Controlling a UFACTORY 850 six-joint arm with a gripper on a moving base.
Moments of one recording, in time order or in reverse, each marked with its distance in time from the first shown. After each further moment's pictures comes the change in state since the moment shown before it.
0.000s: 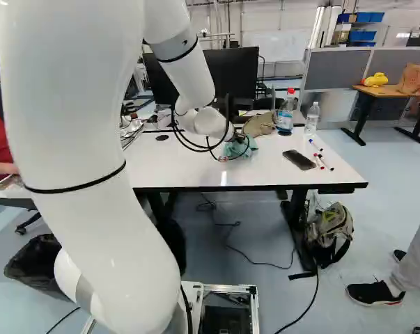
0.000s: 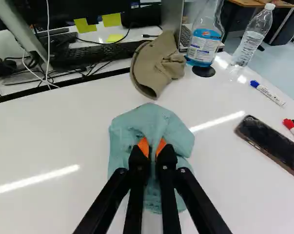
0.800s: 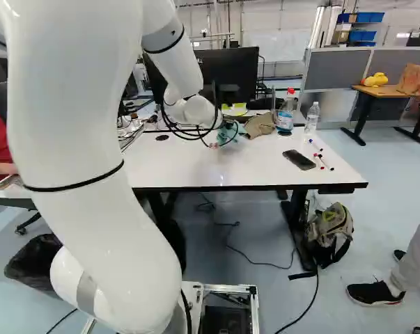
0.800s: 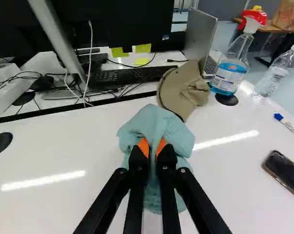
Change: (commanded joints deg) arm 6.5 -0.1 -5.5 0.0 0.0 0.0
